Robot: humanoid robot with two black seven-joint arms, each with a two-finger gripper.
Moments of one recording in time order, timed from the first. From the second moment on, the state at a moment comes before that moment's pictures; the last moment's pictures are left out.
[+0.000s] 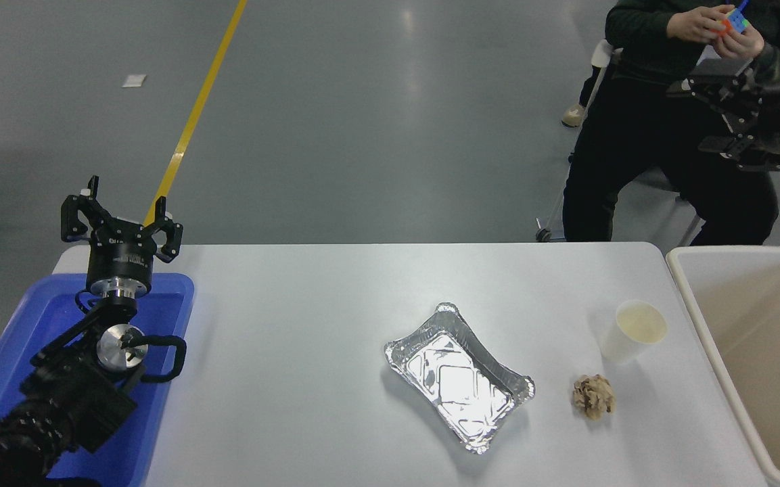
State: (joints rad) left arm -0.69 0.18 -0.83 -0.29 -0.15 -0.55 -0.64; right arm 1.87 -0.88 -0.79 1.10 -0.26 0.42 -0.01
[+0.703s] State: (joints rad) left arm -0.69 0.18 -0.83 -0.29 -0.15 -0.55 -0.64; right arm 2.32 -0.64 -1.14 1.55 -0.44 0.51 0.00
